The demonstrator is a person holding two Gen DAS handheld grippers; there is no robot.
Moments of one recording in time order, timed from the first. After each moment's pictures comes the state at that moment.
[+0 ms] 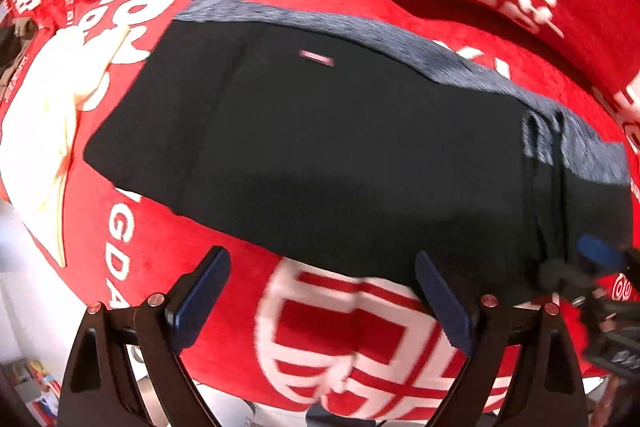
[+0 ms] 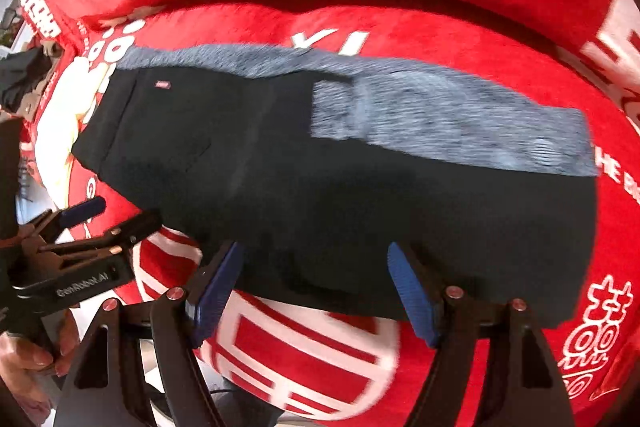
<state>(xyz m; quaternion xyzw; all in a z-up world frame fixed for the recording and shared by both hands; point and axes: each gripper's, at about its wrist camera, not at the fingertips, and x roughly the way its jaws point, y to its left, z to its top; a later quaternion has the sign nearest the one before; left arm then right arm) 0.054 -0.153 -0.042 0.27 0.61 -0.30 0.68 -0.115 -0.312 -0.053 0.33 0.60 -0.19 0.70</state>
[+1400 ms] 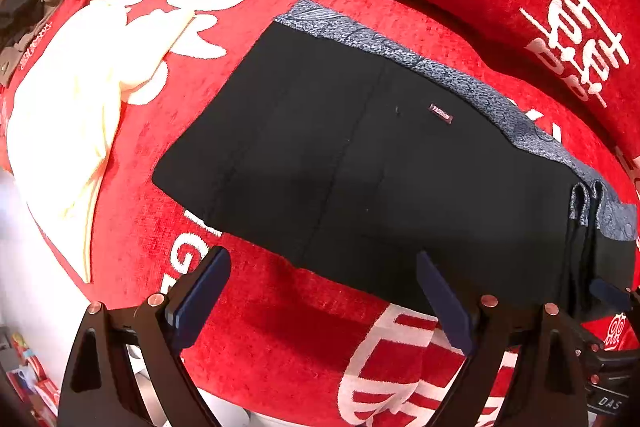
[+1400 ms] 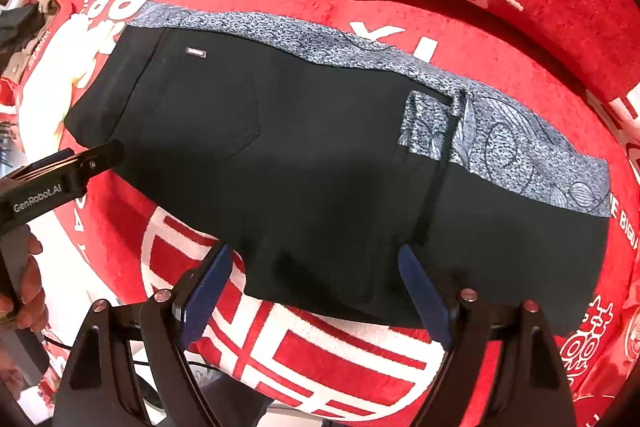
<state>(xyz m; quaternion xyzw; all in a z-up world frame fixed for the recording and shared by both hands) 0.124 -0.117 -0.042 0.23 0.62 -0.26 0.70 -0.060 -0.276 -0.049 0.28 0.64 -0.19 0.69</state>
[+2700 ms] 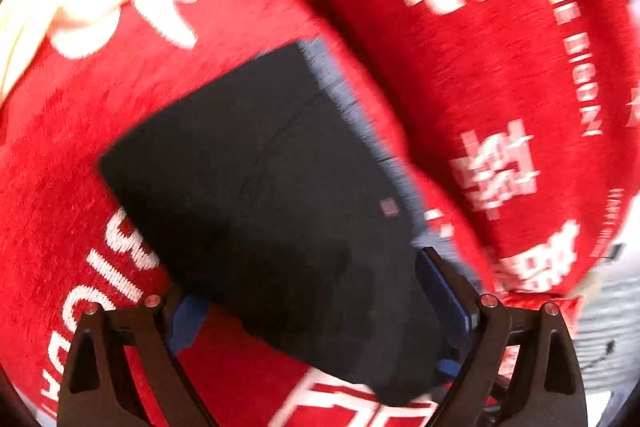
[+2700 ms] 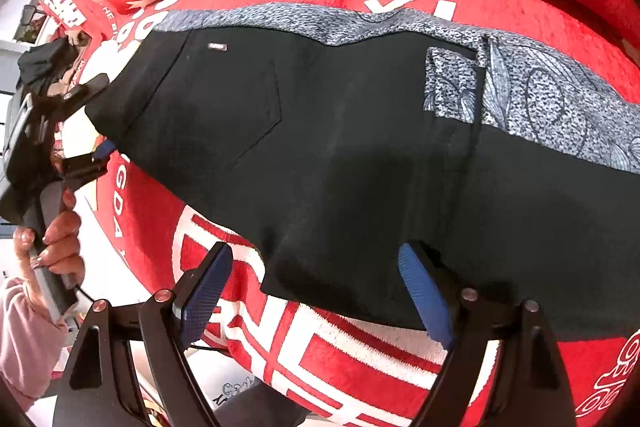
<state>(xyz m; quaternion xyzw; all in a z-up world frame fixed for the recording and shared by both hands) 0.198 -0.083 -0.085 -0.08 0.66 -0.37 0.65 -0.088 -0.283 -0.077 0.37 0.59 -0.13 0.71</state>
